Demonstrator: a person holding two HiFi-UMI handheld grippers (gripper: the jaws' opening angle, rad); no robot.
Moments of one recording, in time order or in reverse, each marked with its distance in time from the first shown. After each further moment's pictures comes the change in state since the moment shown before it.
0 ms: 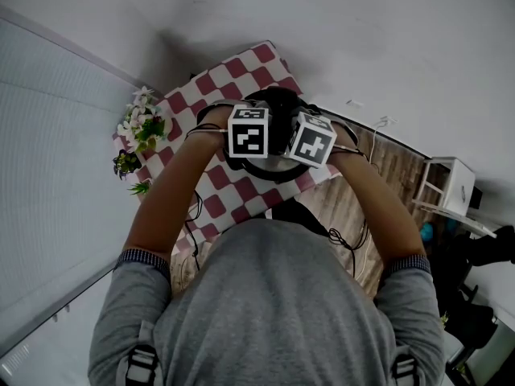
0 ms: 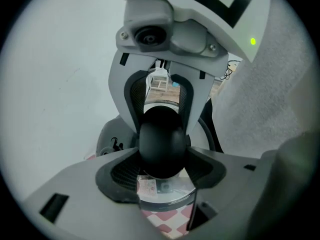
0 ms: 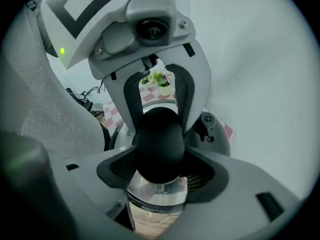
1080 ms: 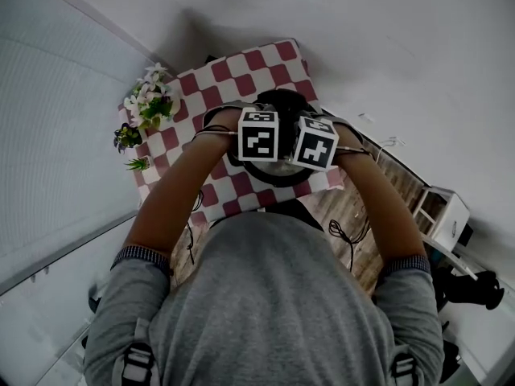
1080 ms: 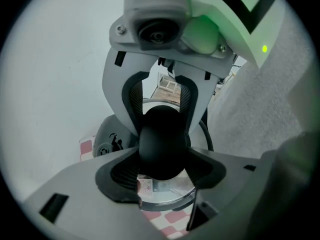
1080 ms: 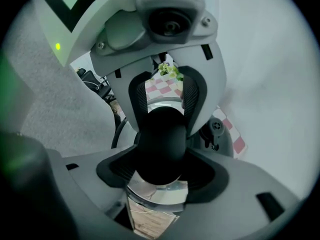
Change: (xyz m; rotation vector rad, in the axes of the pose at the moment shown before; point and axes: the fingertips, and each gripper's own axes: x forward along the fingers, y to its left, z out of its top) left arm 0.009 0.004 -0.005 -0.204 -0.008 0.003; right arm 0.010 0.001 -0.001 -0.235 0.082 0.147
